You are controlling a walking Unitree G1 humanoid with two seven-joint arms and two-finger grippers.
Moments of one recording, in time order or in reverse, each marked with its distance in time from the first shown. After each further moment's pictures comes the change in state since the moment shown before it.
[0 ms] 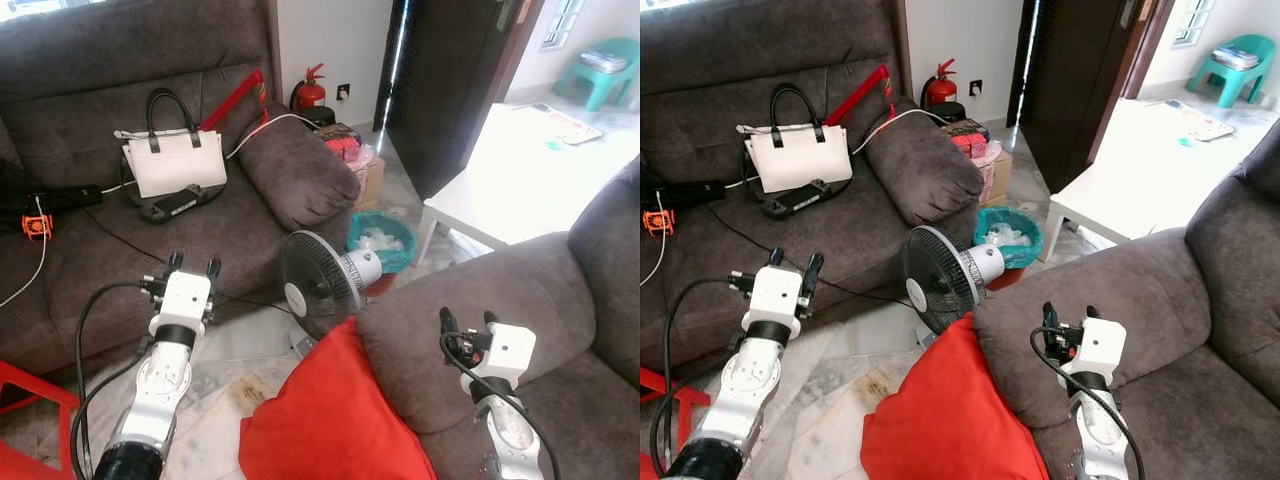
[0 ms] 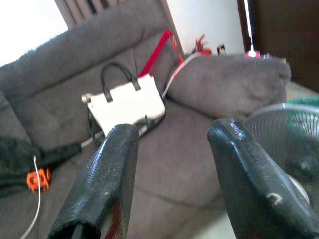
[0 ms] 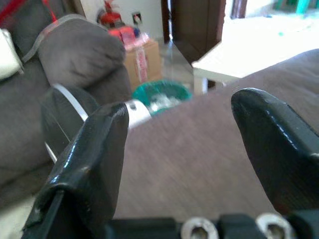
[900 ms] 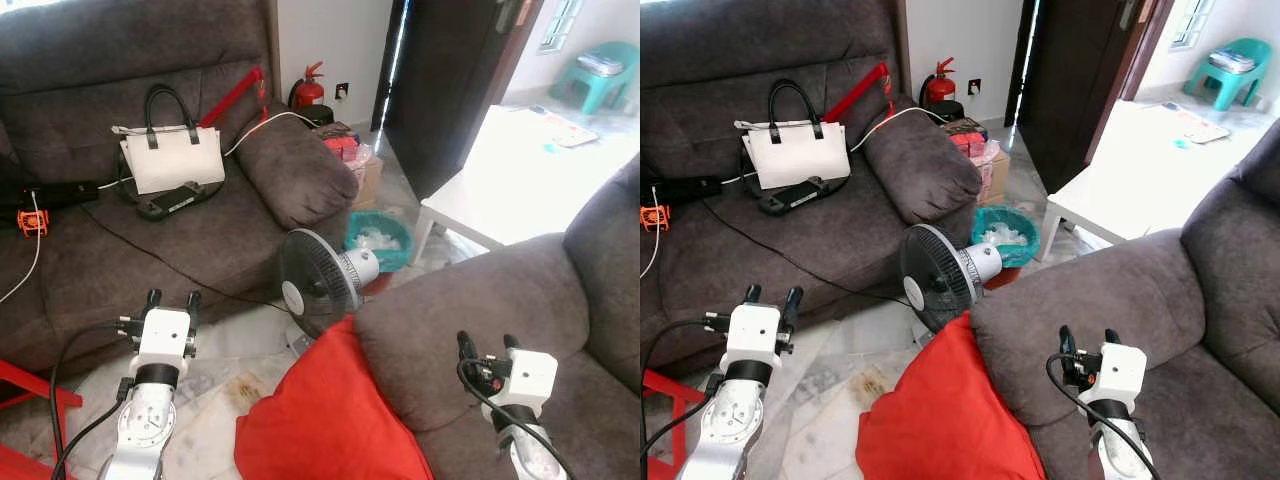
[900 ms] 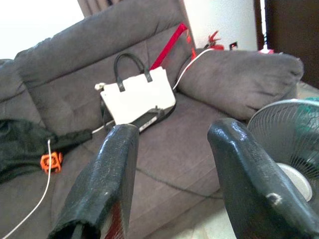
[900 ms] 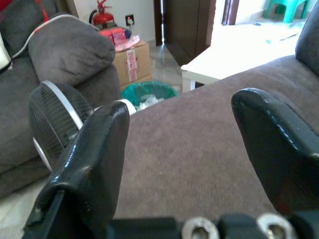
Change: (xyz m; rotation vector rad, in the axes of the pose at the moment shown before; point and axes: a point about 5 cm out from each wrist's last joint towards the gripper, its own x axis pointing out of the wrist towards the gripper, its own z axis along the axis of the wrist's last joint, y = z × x) left arm -0.023 0.013 0.000 -0.018 0.016 0.064; right arm -0.013 -0.010 0.005 -0.028 -0.027 -0.005
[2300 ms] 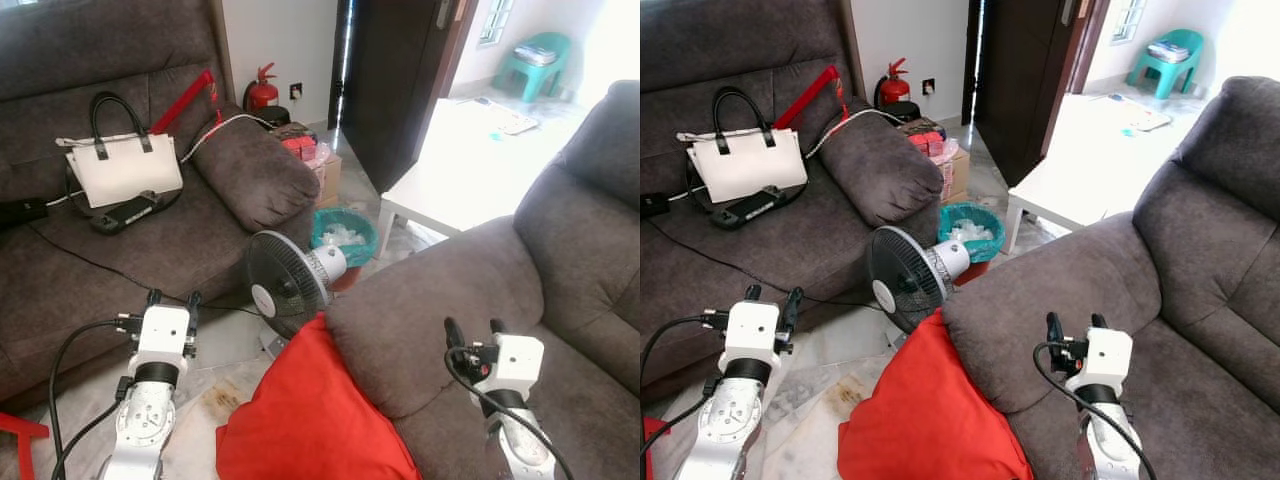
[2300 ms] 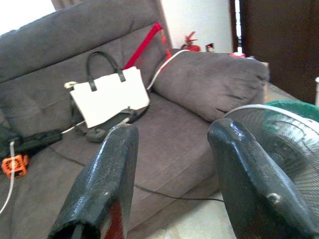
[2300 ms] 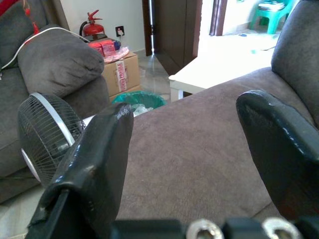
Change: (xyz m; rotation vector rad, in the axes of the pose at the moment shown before) left arm -0.003 0.003 0.002 -0.042 0.057 0.030; right arm 0.010 0.015 0.012 -0.007 -0.017 0.047
